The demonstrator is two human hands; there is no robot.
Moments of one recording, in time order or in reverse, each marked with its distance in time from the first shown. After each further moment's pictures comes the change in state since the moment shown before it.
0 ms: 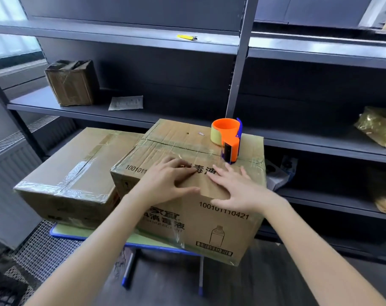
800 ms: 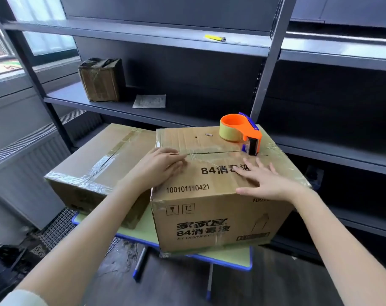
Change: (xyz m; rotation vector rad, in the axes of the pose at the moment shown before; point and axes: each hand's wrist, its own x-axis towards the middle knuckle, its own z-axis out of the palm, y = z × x) left_hand -0.002 -0.049 -0.030 0.018 -0.023 -0.263; right_hand 0.038 0.040 -0.020 0.095 -0.090 0.048
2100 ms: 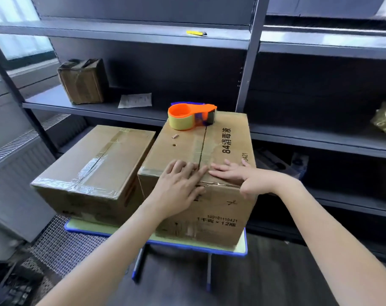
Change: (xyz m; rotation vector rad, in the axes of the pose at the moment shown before) left_hand -0.023 0.051 0.056 0.313 0.223 0.308; right_hand -0.019 -0.026 0.001 0.023 -0.148 -0.162
